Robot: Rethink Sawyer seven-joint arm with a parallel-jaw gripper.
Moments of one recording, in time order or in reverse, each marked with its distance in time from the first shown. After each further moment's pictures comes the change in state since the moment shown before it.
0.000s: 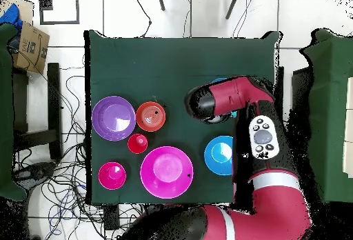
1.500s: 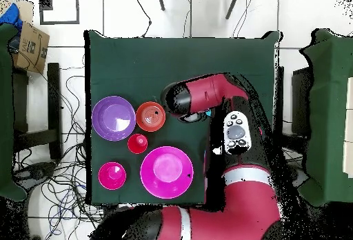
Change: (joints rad) arm 0.113 0.000 -0.046 0.007 0.144 0.036 0.017
